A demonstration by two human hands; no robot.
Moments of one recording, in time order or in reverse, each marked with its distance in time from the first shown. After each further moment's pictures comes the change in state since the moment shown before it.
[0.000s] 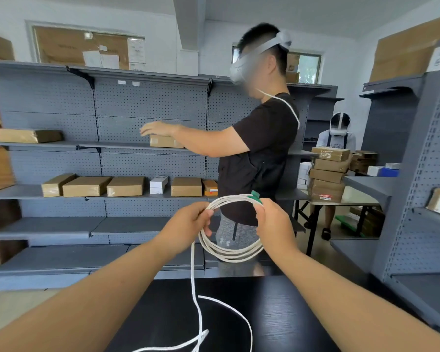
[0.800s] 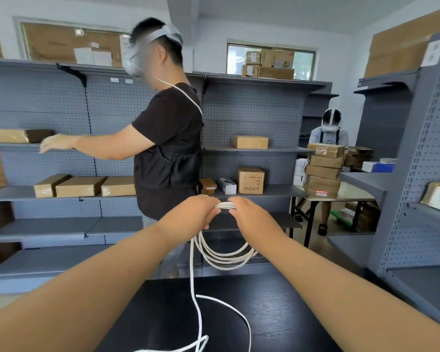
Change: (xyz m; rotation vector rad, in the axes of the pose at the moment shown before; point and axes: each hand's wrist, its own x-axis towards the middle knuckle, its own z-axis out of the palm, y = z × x) left_hand 0.022 0.029 -0.004 0.623 -0.166 0.259; right_hand 0.012 -0.010 0.013 -0.225 -0.303 -0.260
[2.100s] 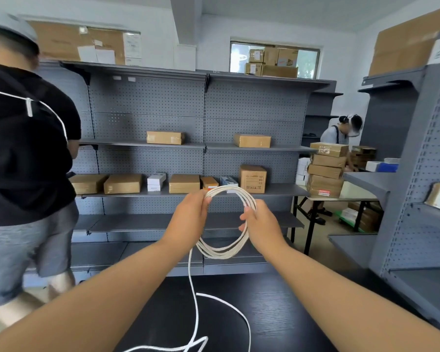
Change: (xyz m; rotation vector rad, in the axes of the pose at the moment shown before) left_hand -0.004 -0.006 0.036 -0.282 0.463 -0.218; right_hand -0.008 0.008 0.011 0.613 0.165 0.398
